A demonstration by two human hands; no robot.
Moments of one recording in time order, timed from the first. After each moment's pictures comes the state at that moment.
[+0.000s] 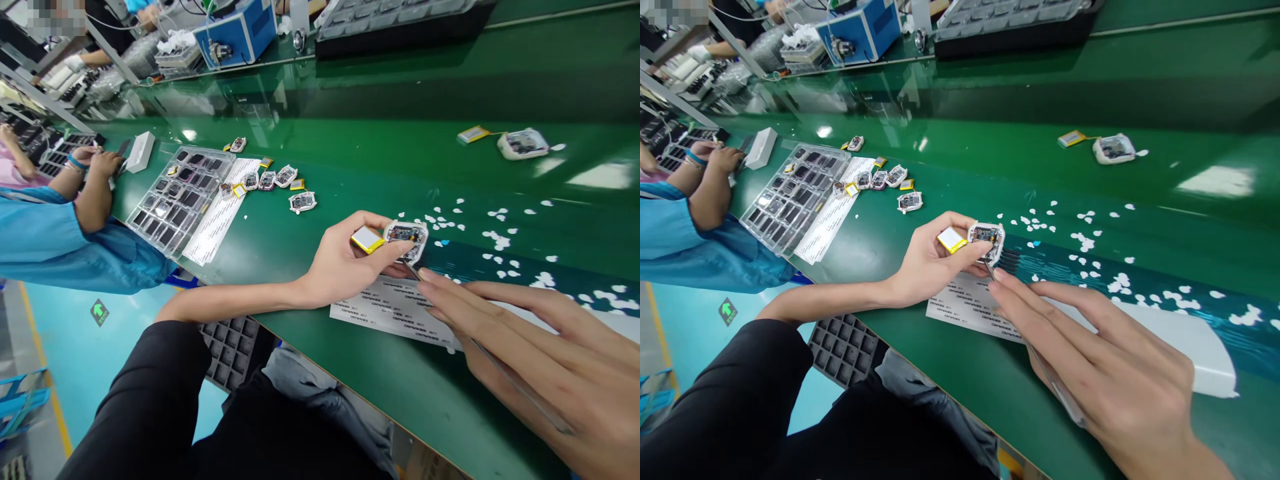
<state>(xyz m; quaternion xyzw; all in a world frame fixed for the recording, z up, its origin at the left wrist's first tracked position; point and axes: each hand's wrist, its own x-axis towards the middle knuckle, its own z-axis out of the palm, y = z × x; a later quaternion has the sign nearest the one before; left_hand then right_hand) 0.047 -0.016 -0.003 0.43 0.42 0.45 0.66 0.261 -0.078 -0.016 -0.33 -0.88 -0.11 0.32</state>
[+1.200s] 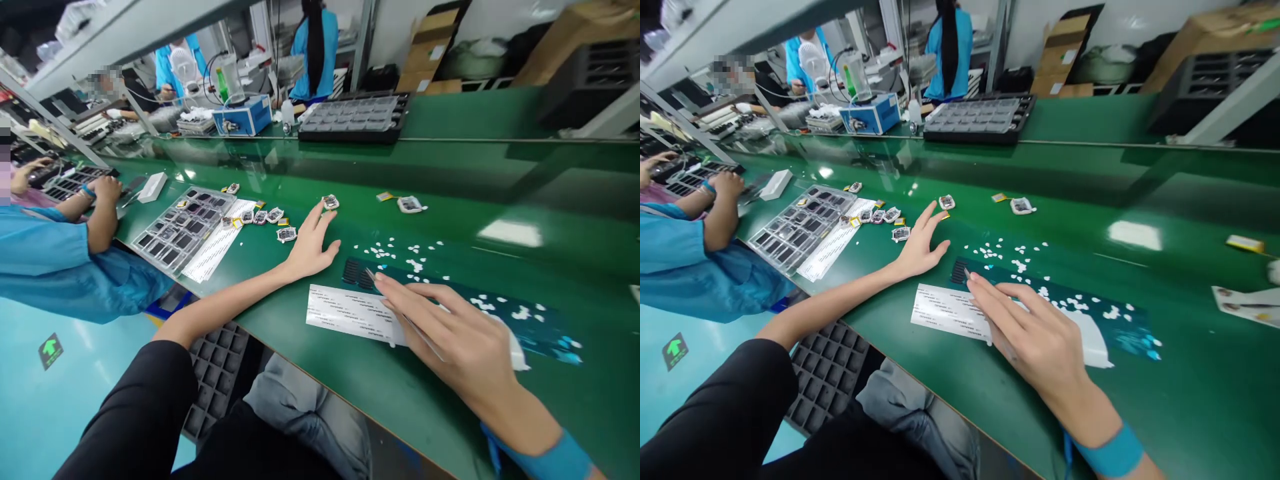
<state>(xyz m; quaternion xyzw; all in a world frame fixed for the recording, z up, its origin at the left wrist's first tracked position) 0.012 0.056 -0.045 0.81 0.46 0.33 0.14 0.255 -0.068 0.006 -0.32 -0.86 -0.19 0.36</state>
